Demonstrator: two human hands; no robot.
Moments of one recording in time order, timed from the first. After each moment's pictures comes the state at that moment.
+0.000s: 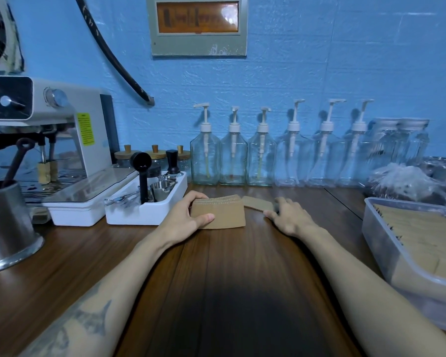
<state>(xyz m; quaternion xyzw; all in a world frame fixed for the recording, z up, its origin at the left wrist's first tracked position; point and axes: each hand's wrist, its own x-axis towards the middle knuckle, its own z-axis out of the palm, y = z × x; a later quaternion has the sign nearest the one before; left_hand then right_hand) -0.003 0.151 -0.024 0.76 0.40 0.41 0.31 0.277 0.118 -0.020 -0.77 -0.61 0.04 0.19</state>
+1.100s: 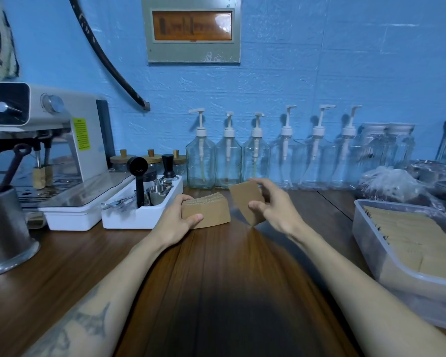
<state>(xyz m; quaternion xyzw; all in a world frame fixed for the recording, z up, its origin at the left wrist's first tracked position) -0.008 0.153 -0.025 0.75 0.45 0.41 0.26 0.244 0.090 0.007 -0.55 -0.66 0.16 0.48</state>
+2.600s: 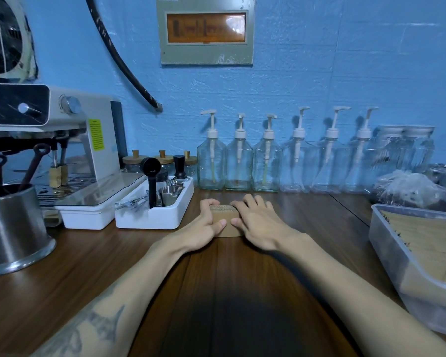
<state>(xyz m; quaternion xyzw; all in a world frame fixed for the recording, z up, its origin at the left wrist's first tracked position) 0.014 0.141 -0.021 0.80 0.41 0.29 0.32 0.196 0.102 -0.005 -0.58 -0.79 -0.12 0.14</state>
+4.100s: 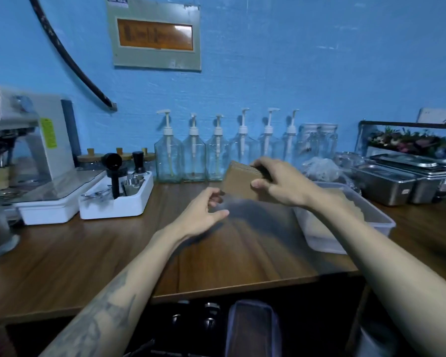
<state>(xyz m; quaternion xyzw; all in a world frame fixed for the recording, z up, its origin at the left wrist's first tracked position) 0.072 0.055 -0.006 0.83 0.31 0.35 0.30 0.260 -0.068 0.091 -0.65 -0.71 -0.08 0.27</state>
